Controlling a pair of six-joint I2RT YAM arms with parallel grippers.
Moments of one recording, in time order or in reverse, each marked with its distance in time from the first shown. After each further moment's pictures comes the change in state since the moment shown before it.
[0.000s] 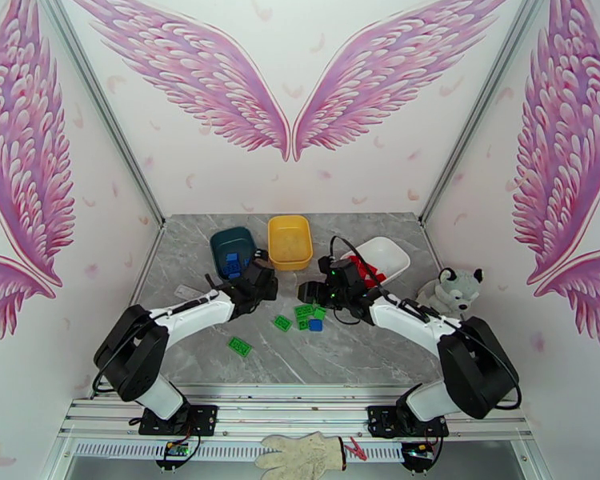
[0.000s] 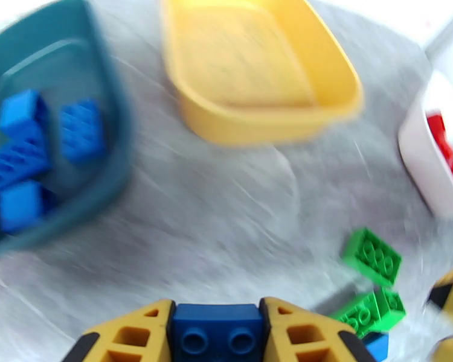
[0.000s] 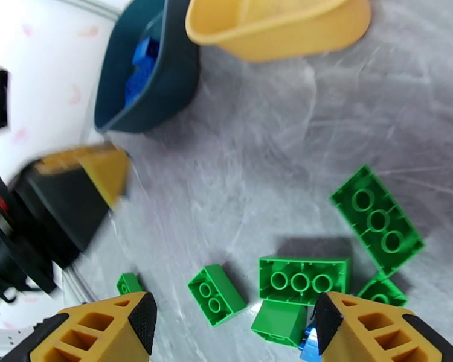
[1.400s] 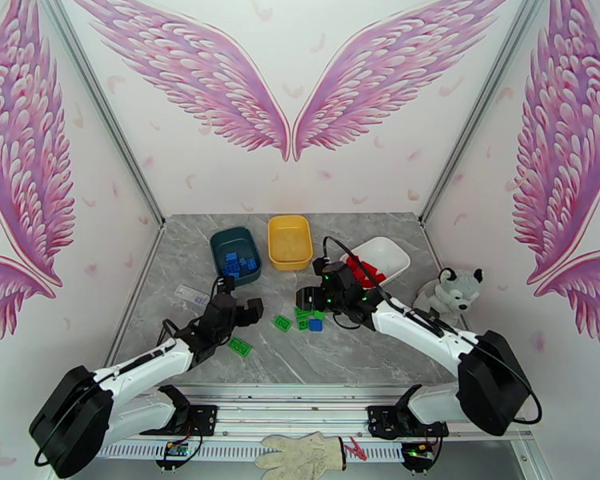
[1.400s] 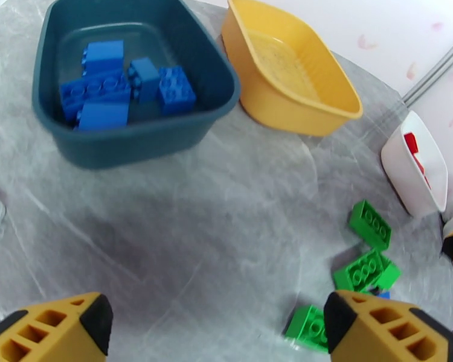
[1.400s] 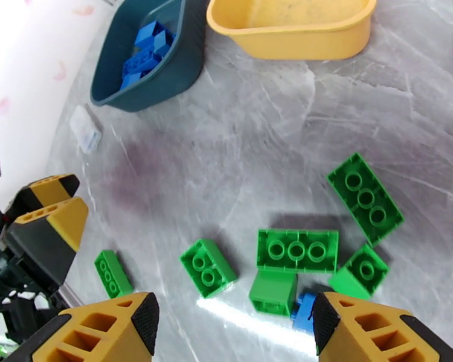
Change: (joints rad) left arm -0.031 -0.499 -0.610 0.290 0.029 -0.114; right arm 0.136 -0.203 0.032 -0.257 0.257 -0.113
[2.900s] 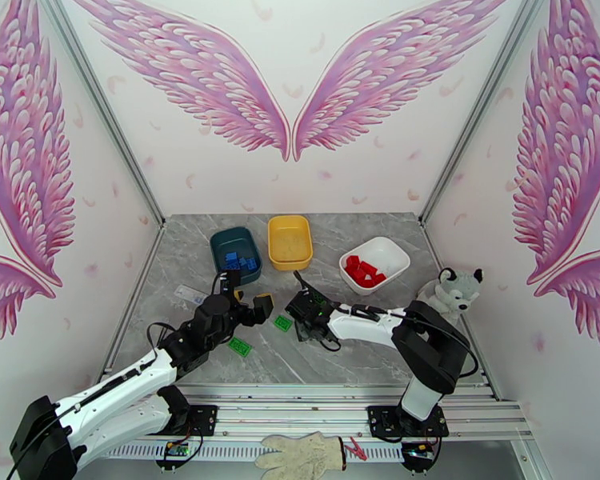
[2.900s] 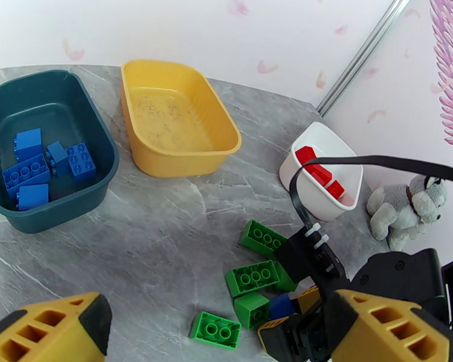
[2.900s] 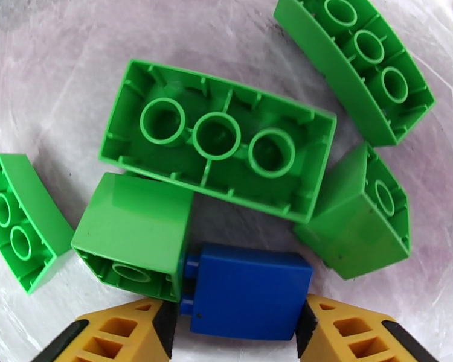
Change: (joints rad) left arm -0.105 -0.147 0.160 -0.084 0.035 0.087; right arm 0.195 0.397 0.047 -0.112 0.378 0.070
